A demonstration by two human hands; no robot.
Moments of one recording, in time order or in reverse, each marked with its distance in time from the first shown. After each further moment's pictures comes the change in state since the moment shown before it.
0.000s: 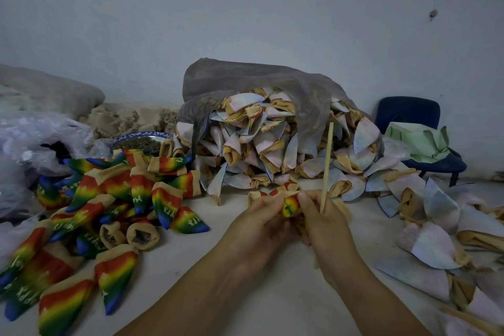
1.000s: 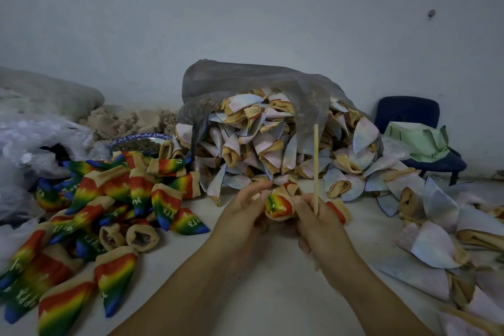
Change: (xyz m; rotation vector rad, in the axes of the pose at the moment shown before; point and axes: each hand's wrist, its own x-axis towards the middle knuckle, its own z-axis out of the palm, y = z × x) left_hand 0.002 0.011 -0.012 0.353 0.143 0.213; right_hand -0.006 -0.005 0.000 0.031 -0.119 0.053
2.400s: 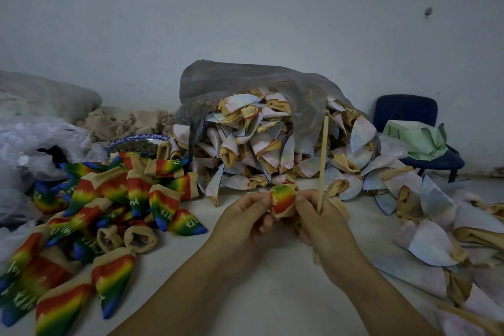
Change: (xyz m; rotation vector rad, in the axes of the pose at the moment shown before) left_hand 0.002 -0.008 -0.005 -0.082 -0.089 -0.052; right_hand -0.002 -0.006 -0.006 0.027 -0.035 -0.092
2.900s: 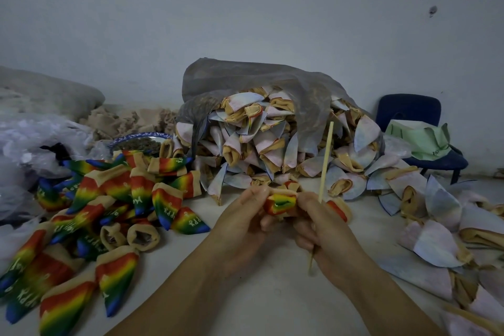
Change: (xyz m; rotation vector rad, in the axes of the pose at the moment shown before) left_hand -0.003 0.007 -0.002 -0.205 -0.195 0.019; right_hand 0.001 0.002 0.001 0.355 -0.149 0.160
